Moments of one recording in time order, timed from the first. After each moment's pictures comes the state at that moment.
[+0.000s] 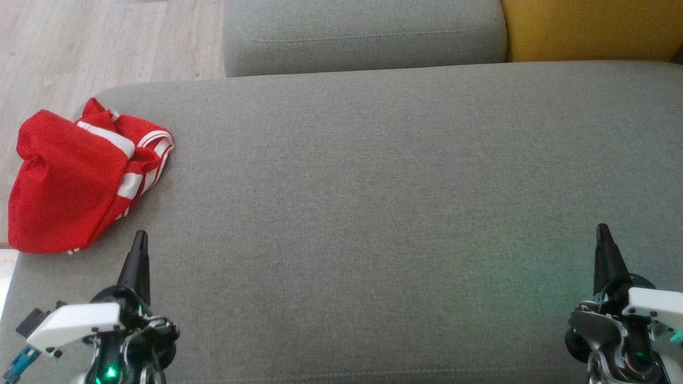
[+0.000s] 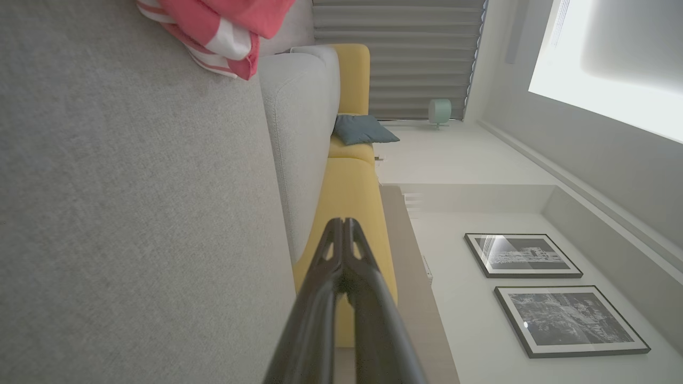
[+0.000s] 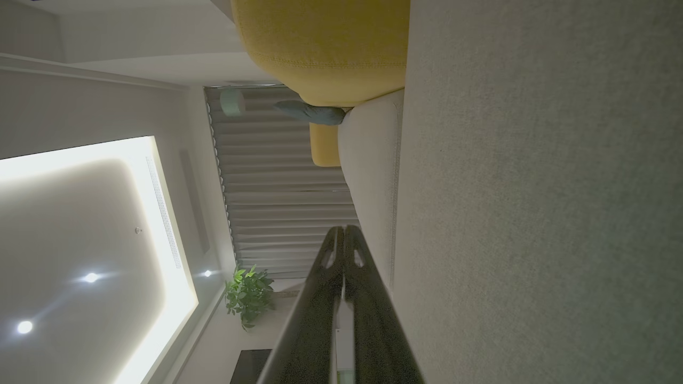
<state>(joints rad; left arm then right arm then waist) -0.06 0.04 0.08 0.28 -1.60 -0.12 0.11 -0.06 -0.04 -0.13 0.28 1.61 0.13 0.11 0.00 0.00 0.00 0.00</state>
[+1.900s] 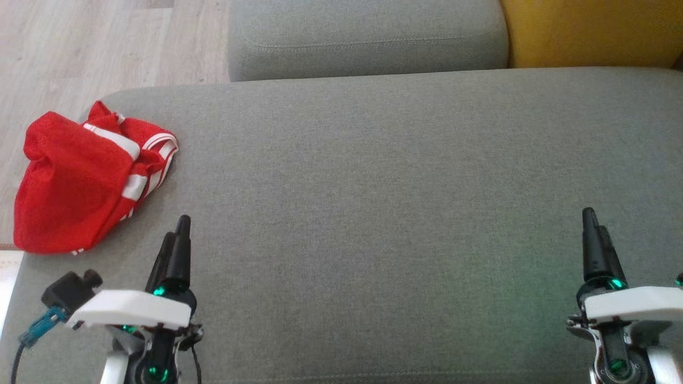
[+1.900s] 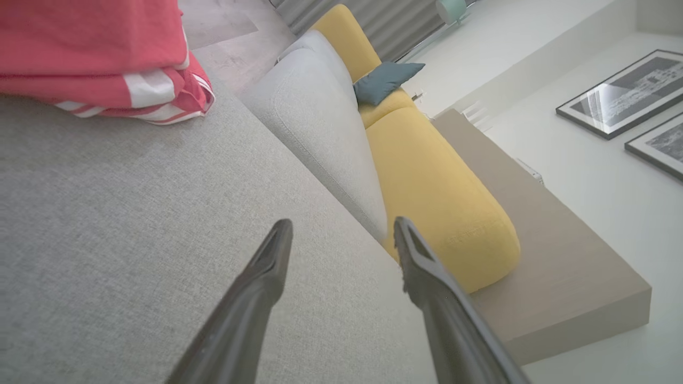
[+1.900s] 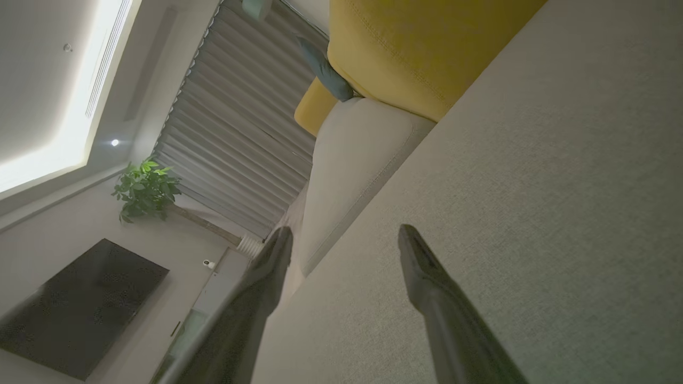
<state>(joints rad) -0.05 0.06 -0.06 0.23 -1.01 -0.12 -0.03 0.00 -0.07 -0.07 0.17 1.01 0.13 0.03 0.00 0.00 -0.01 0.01</state>
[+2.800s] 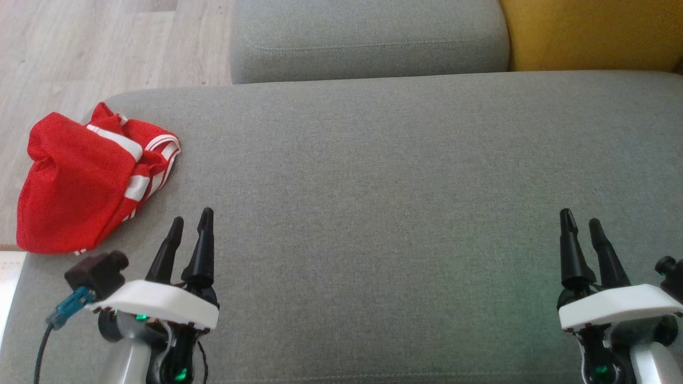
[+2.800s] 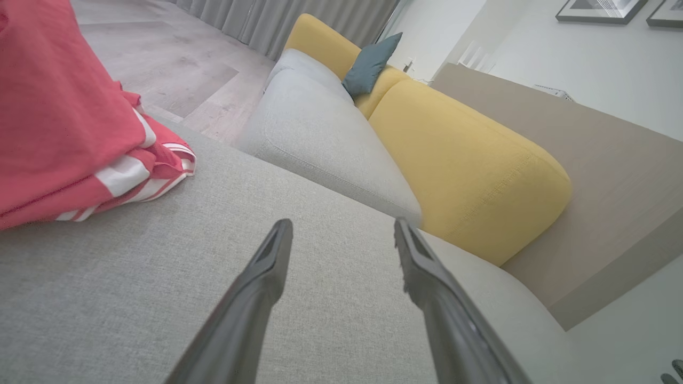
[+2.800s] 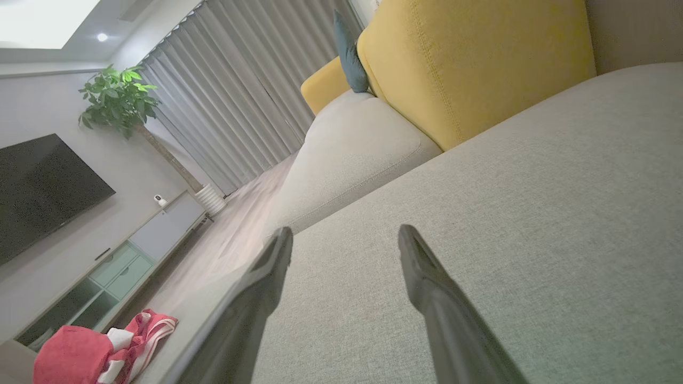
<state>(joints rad) -0.07 0.09 -0.15 0.20 -0.65 -0.08 -0.11 0.01 -0.08 -0.03 0.13 0.63 0.13 0.00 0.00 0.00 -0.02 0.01</state>
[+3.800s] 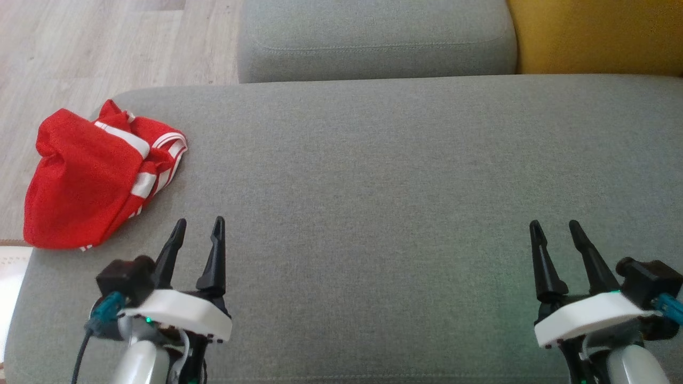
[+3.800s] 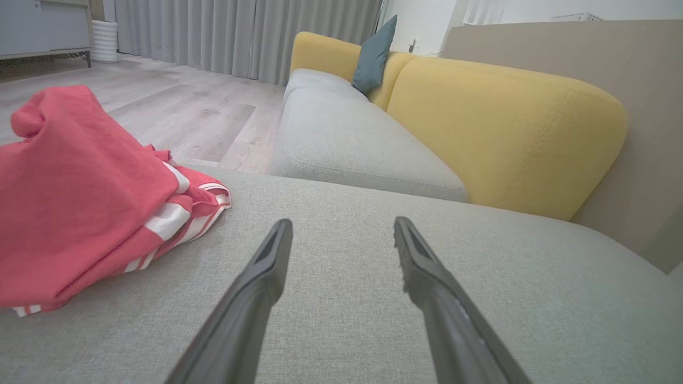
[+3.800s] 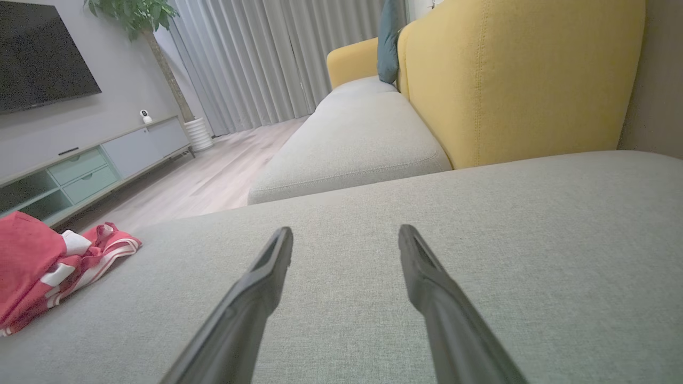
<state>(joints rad) -0.07 0.10 -0.18 0.23 -0.36 -0.05 -0.19 0.04 -0.09 0.02 0.11 0.32 0.13 -0.03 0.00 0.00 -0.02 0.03</state>
